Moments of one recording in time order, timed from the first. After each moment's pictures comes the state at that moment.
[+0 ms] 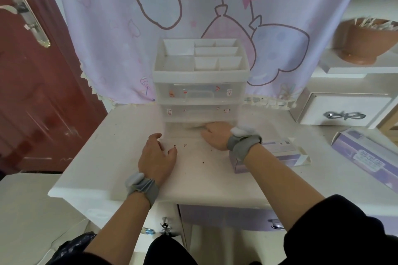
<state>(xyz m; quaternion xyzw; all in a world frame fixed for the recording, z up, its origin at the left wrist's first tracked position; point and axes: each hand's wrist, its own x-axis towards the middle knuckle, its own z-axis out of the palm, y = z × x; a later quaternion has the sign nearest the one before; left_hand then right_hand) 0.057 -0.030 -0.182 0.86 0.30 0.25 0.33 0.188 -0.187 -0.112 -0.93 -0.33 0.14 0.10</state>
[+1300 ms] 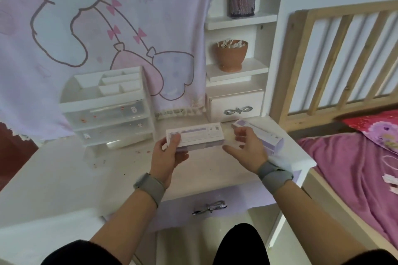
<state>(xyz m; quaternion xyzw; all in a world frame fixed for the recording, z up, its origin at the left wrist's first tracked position) 0.107 -0.275 -0.127 0.58 0.13 0.11 0.80 0.155 -0.509 -0.128 -0.84 -0.09 -0.09 0.52</state>
